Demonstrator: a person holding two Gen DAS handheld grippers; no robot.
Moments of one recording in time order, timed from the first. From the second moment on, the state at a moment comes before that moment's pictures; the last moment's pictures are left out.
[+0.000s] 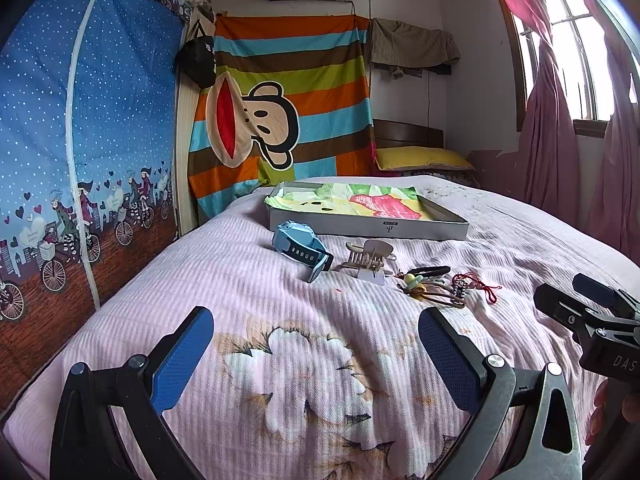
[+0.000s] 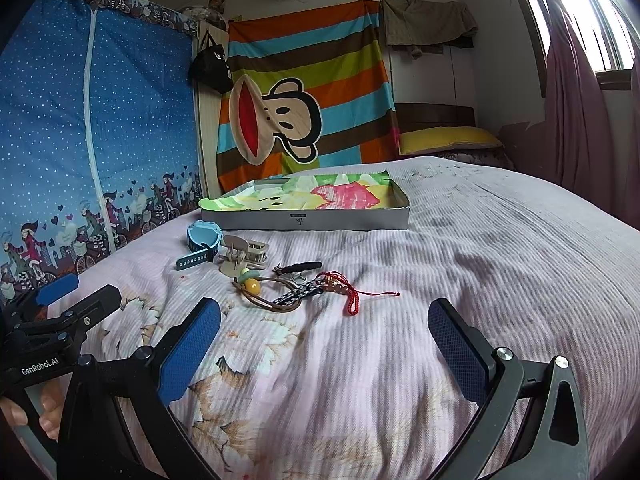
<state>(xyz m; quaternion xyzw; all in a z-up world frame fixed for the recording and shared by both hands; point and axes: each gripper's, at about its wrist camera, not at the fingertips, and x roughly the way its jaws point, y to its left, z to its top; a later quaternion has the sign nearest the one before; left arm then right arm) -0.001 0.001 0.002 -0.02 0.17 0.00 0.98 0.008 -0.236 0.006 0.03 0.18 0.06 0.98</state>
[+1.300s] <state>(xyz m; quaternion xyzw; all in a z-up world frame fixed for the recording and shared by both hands) -0.001 0.000 0.006 -0.02 0.17 0.00 0.99 0.007 -0.236 0.007 0.03 0.17 0.06 0.98</state>
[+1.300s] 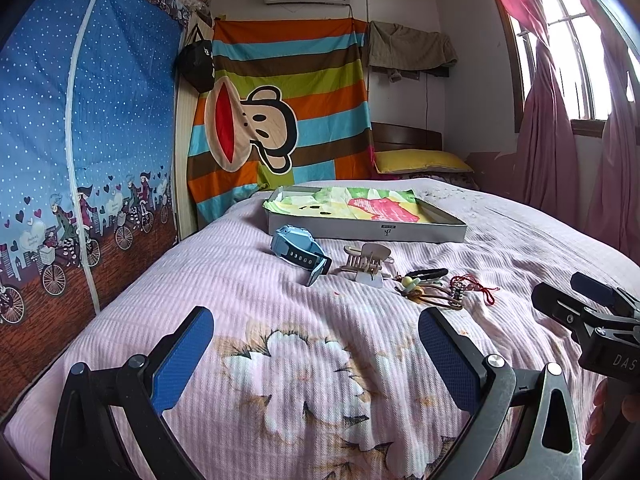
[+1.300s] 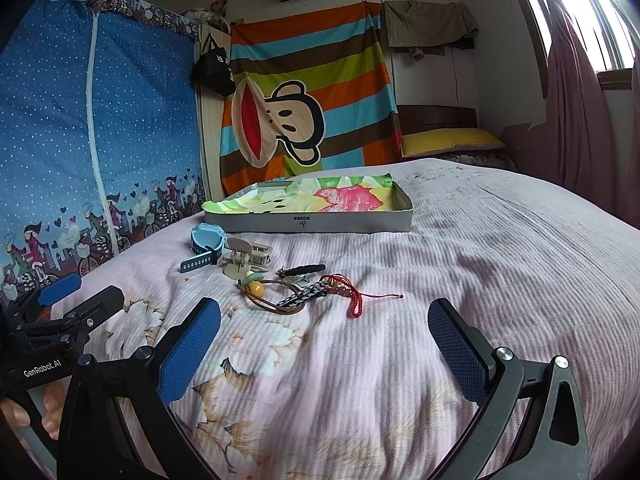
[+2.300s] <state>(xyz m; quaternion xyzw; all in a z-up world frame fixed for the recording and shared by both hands) 0.023 0.000 0.020 -0.02 0.17 -0.02 0.98 0.011 -0.242 0.018 0.00 0.15 0.04 0.99</state>
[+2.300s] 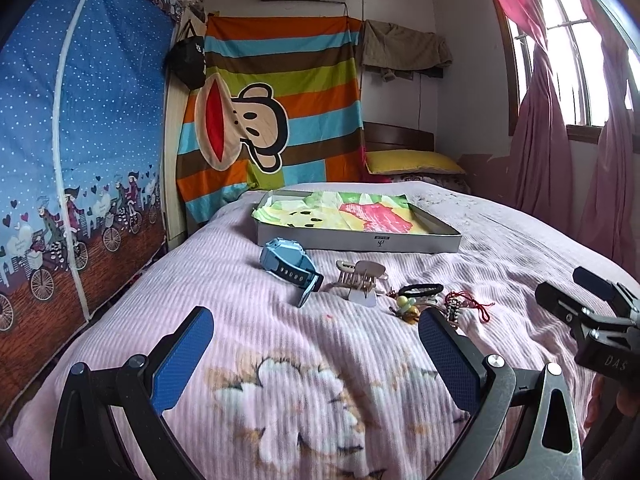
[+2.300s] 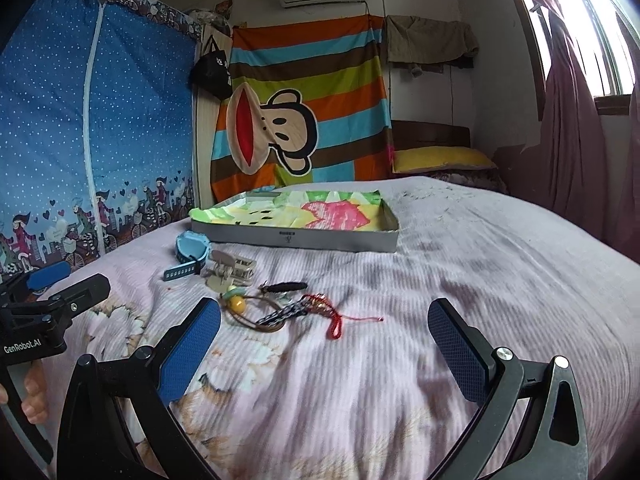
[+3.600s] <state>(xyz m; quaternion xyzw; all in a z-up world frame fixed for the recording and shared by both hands) 0.147 -0.048 -0.019 -0.05 0.35 -0.20 0.91 0.135 -0.251 -0.023 -0.02 0.33 0.15 0.93</state>
